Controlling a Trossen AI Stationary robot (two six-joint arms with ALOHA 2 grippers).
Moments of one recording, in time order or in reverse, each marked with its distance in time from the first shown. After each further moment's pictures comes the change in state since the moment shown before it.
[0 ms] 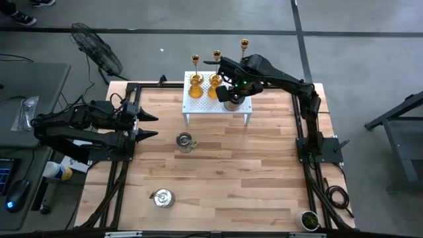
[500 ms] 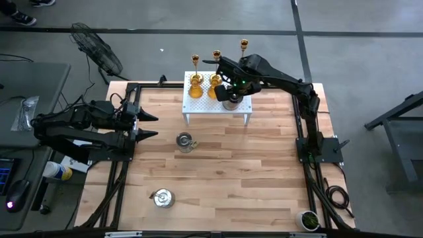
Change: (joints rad) left arm 0.000 0.000 0.000 0.000 0.000 0.000; right arm -0.007 0.011 0.000 0.030 0.004 -0.007
